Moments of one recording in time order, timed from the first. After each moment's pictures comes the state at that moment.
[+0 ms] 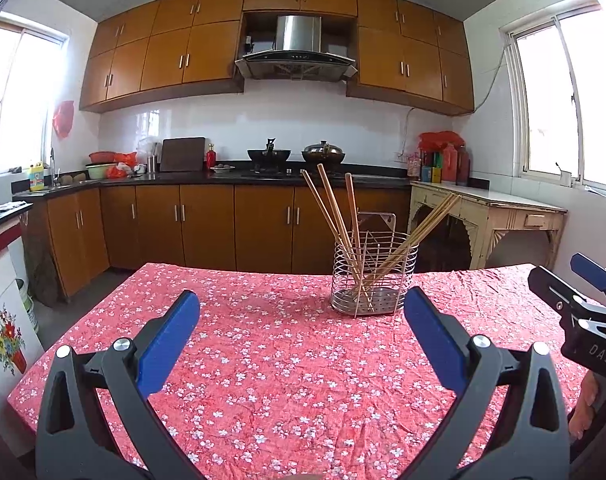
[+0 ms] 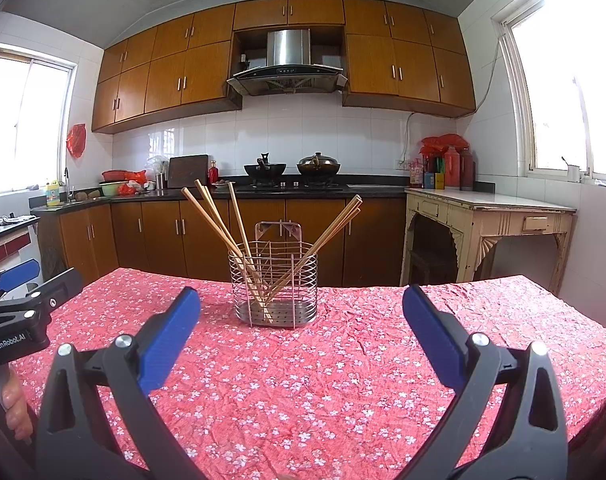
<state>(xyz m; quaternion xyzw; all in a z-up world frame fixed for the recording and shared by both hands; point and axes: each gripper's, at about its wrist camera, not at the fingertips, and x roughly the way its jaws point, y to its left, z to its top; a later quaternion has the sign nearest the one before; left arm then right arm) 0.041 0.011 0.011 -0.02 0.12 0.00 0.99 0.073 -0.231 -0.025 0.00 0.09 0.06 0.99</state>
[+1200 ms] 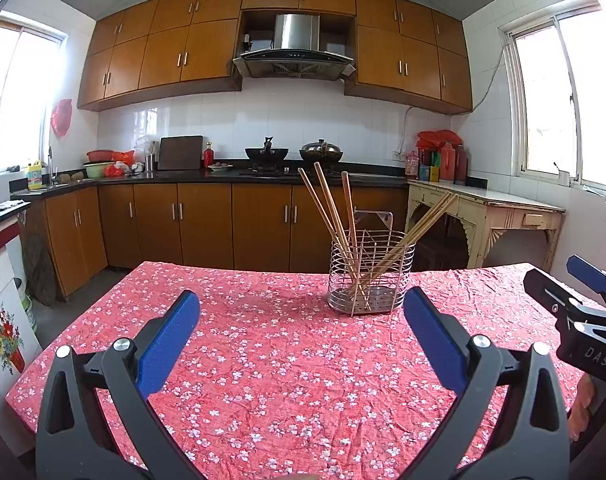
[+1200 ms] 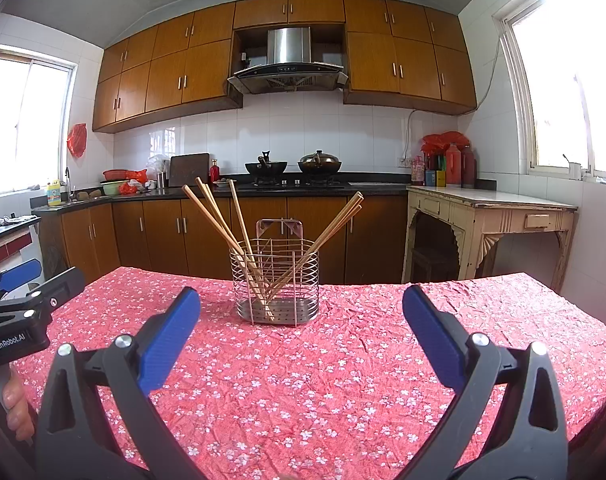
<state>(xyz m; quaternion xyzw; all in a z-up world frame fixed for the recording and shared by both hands) 0.040 0.009 0.010 -0.02 0.12 0.00 0.99 0.072 -0.230 -0.028 0.00 0.09 0.06 0.99</state>
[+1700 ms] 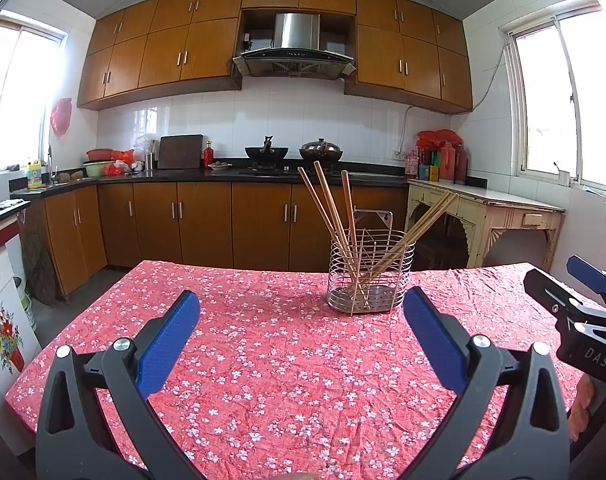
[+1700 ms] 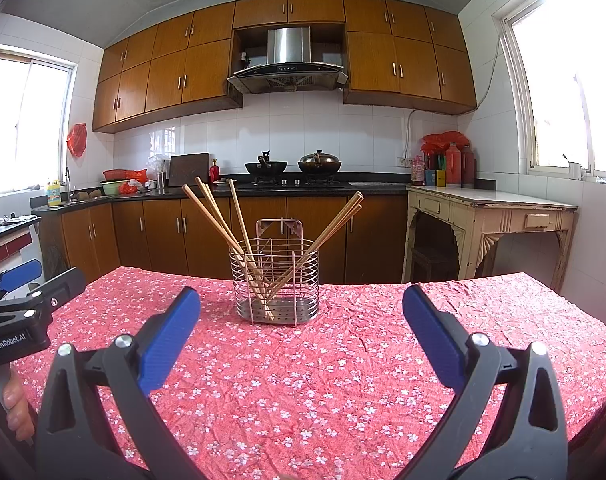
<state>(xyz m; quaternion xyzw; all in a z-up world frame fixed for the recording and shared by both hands) 0.041 0.009 0.010 -0.02 0.12 0.00 0.99 0.073 -0.231 -0.028 0.00 0.09 0.06 0.99</state>
